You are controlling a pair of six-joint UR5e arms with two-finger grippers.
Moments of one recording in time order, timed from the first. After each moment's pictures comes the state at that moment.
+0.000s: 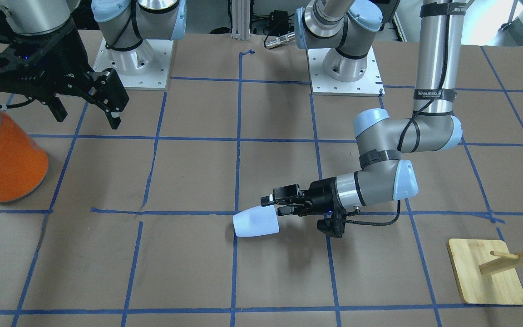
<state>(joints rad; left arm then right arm) -1.46 -2.07 -1.90 -0.95 0.59 0.18 1.58 -1.55 1.48 -1.66 -1.58 0.16</state>
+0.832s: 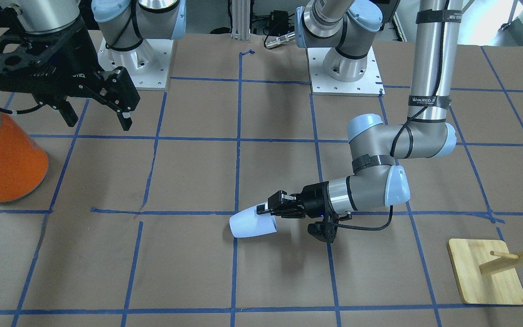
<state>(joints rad) -1.49 -2.10 -1.86 -0.93 0.58 0.17 1.59 -1.55 1.49 -1.71 -1.53 0.14</state>
